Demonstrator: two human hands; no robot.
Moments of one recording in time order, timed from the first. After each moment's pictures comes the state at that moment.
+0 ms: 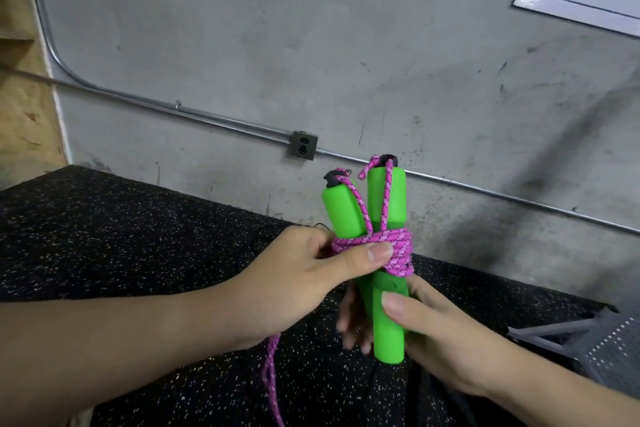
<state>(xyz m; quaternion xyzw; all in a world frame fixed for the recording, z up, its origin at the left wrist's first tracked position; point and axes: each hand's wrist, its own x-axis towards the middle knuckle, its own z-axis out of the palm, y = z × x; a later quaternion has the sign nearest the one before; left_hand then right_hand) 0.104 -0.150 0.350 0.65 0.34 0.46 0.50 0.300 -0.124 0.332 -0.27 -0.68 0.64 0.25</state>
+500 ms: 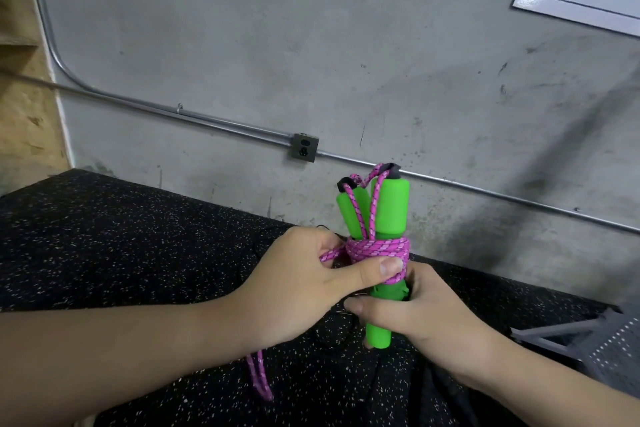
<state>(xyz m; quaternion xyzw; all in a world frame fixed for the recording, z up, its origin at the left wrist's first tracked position) 0.107 -0.144 0.337 0.68 0.41 0.48 0.37 0.290 -0.120 0.335 -0.37 -0.71 0.51 0.31</state>
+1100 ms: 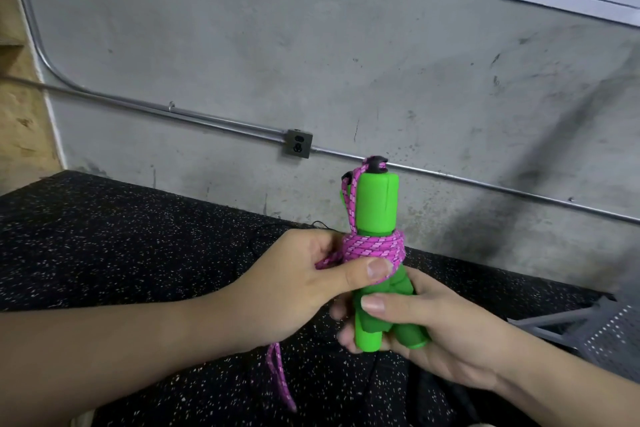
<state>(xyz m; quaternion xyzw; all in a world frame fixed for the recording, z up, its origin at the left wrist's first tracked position) 0.108 -0.136 0.326 0.65 0.34 0.46 0.49 0.305 -0.123 0.340 -0.29 -0.56 0.74 0.24</state>
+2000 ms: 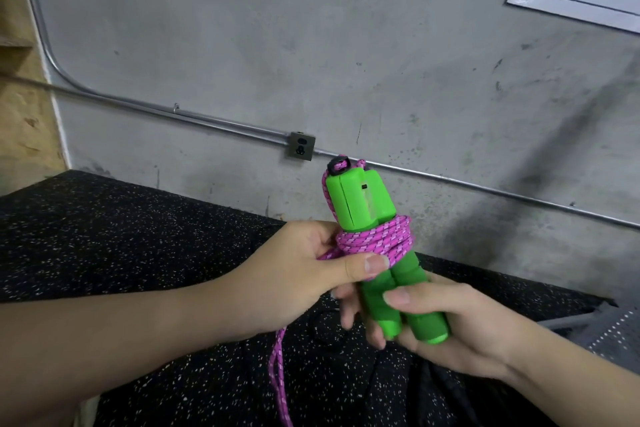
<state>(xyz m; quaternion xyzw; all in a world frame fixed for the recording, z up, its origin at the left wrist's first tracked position) 0.102 -0.128 0.330 0.65 0.35 0.45 0.51 0.312 -0.116 0.350 -0.25 -0.61 0.72 0.20</state>
